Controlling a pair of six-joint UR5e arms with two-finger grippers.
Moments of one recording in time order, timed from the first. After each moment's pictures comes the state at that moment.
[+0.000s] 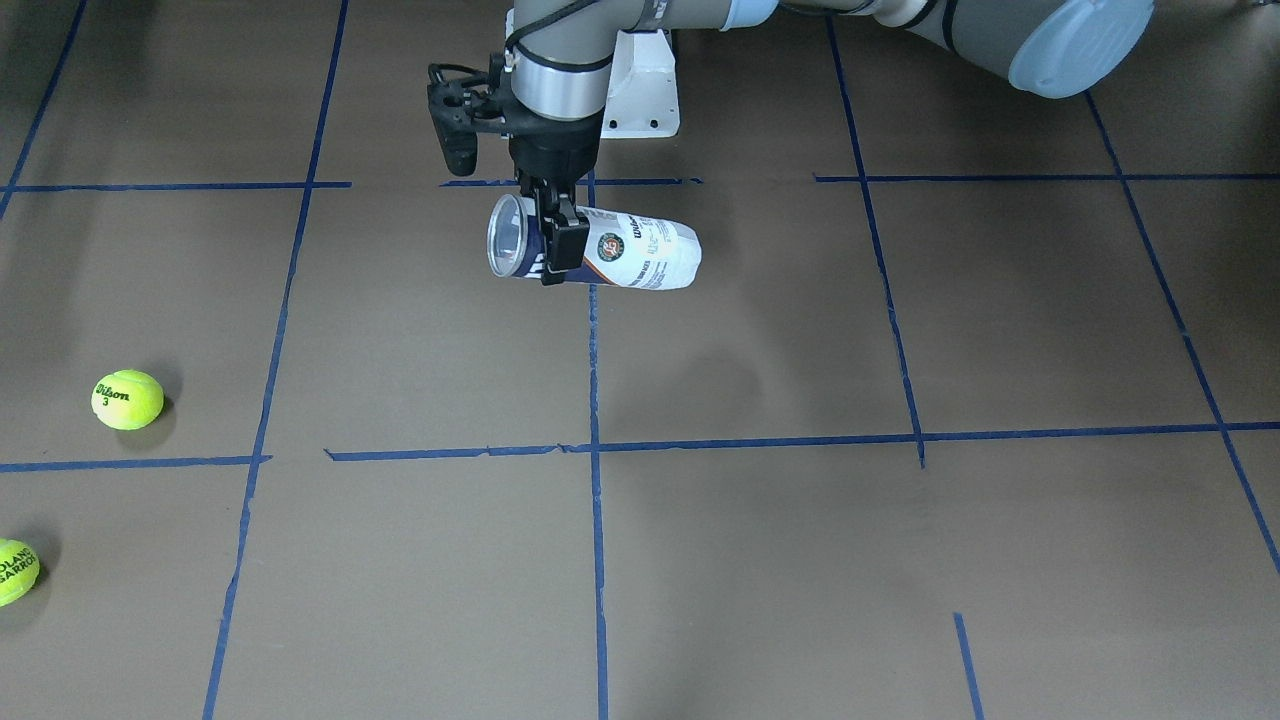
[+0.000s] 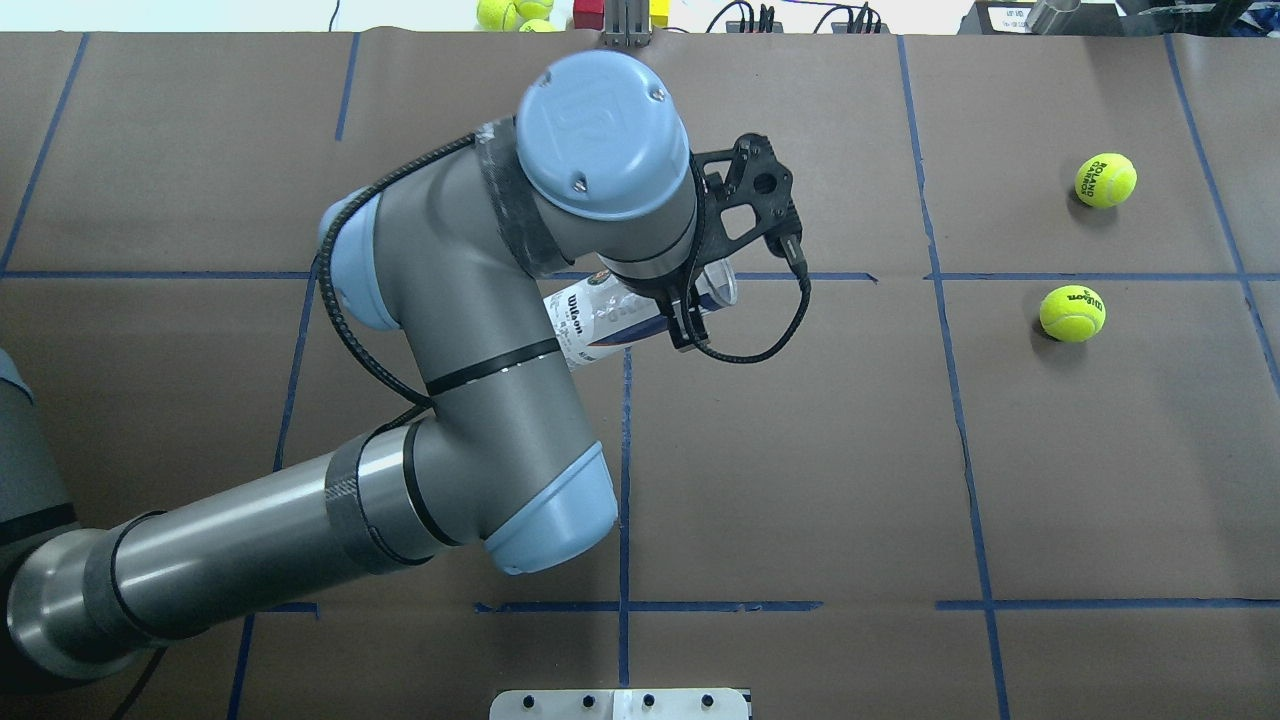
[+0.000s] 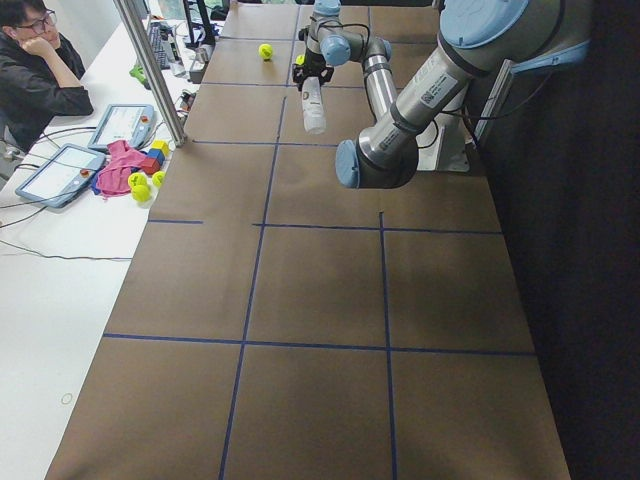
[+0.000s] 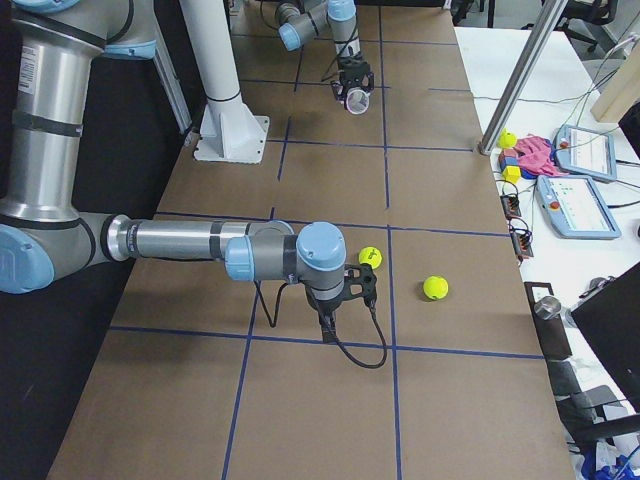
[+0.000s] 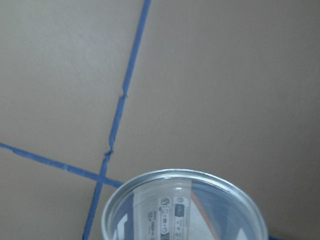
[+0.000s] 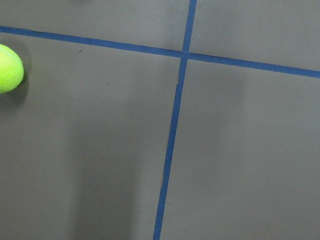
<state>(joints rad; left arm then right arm) -0.55 -2.56 -1.66 -1.55 -1.81 0.00 1.57 -1.80 1.82 -1.52 2.35 -0.10</state>
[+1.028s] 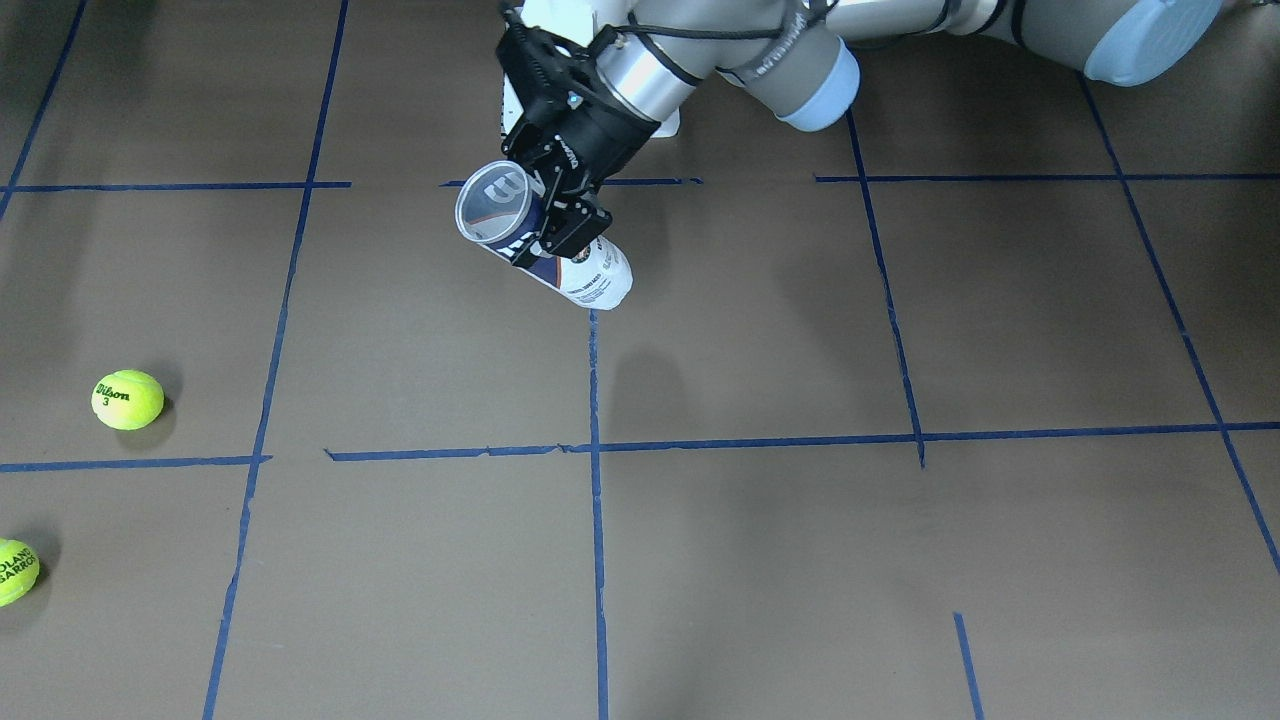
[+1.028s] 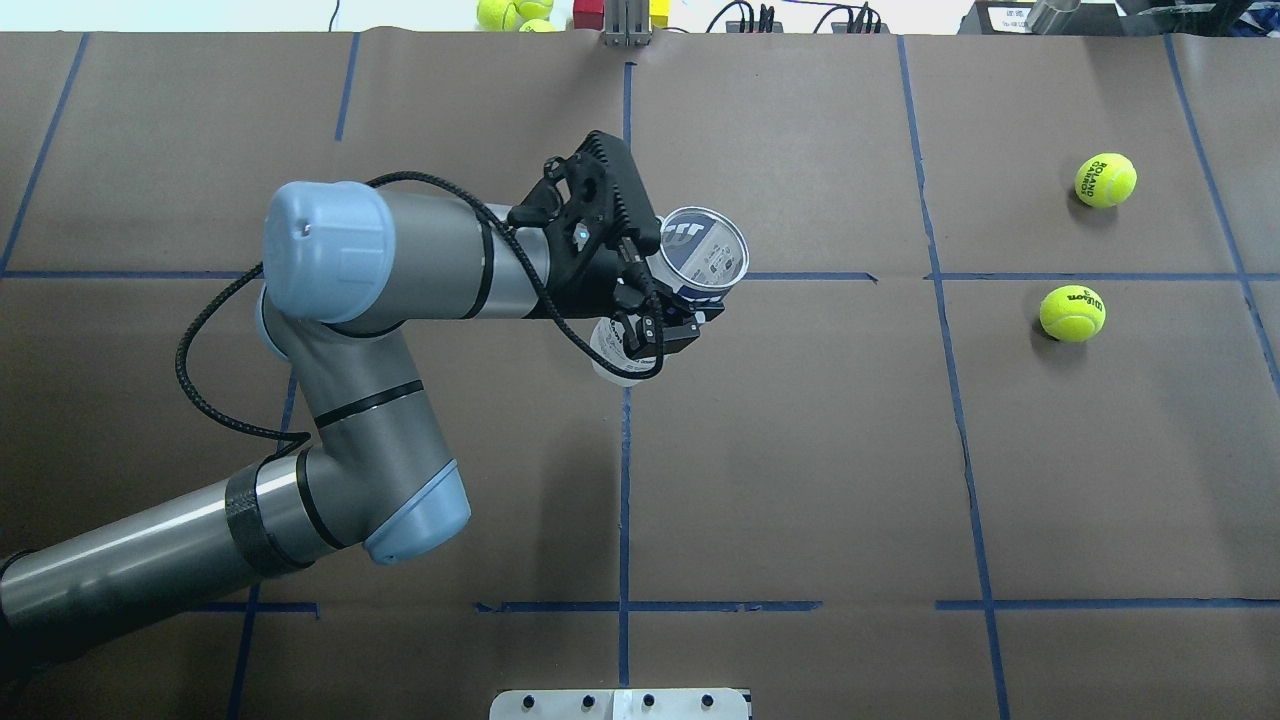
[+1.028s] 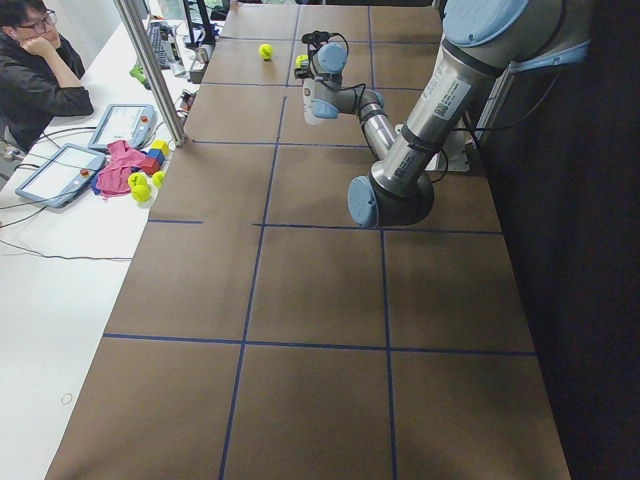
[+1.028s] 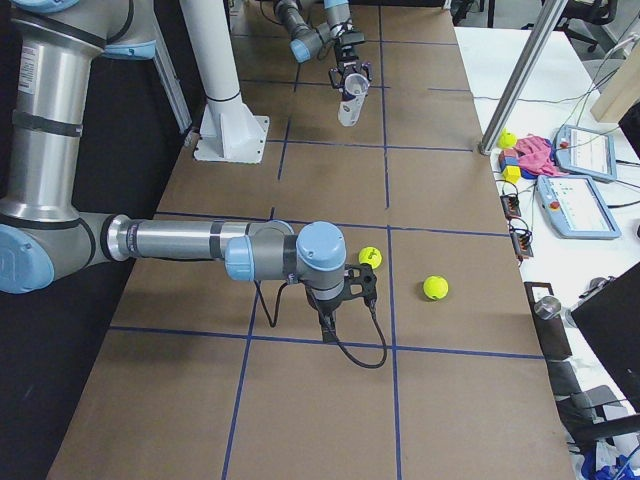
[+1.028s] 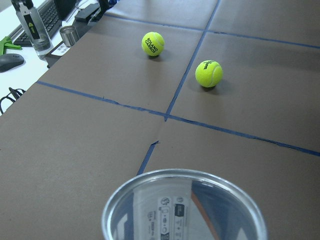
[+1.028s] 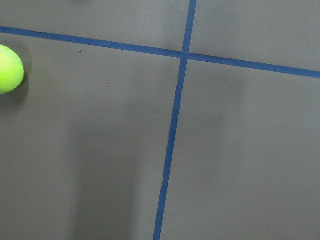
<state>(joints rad) -0.56 -2.27 -1.62 -2.57 -1.83 -0.26 1.57 -1.80 1.82 -1.52 2.35 -0.09</state>
